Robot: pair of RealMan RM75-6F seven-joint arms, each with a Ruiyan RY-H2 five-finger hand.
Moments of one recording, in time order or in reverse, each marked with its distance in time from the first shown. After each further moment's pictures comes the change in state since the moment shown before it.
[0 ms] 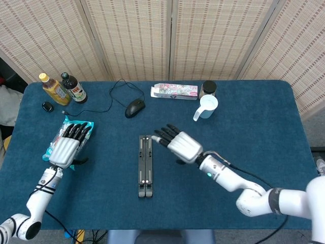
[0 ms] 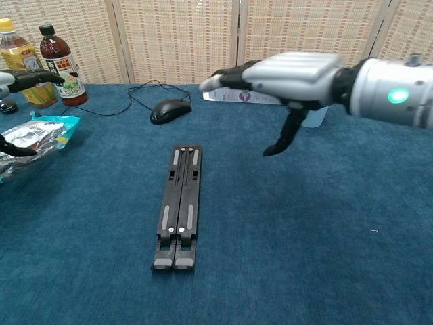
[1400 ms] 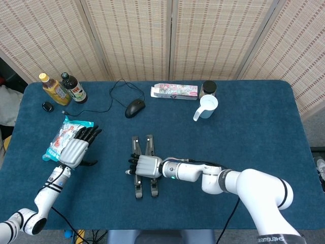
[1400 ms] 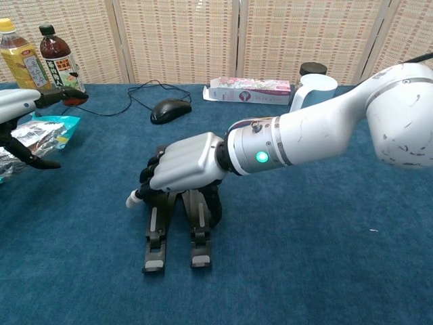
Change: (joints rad) left arm -0.057 -0.093 0.027 0.141 0.075 -0.062 -0.215; right arm 0.417 -0.372 -0.109 0.540 -0.462 -0.376 0.462
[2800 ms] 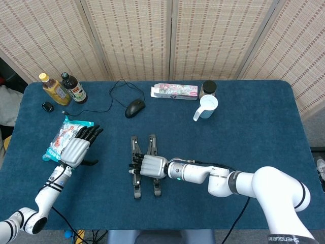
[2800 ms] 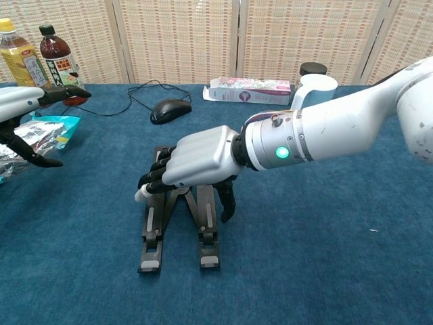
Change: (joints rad) left arm -0.019 0.014 0.010 -0.028 -0.024 -0.001 0.031; right arm -0.068 0.087 0.063 -0.131 0.001 -0.052 -0.134
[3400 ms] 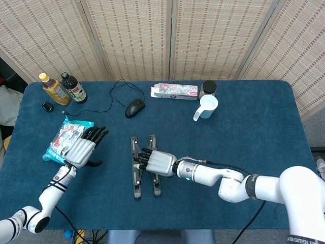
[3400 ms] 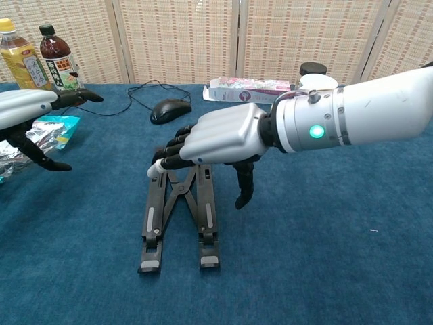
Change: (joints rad) left arm -0.028 -0.002 0.014 -0.025 -0.001 -0.012 0.033; right arm -0.111 0.140 0.082 -0.200 0.099 -0.015 -0.149
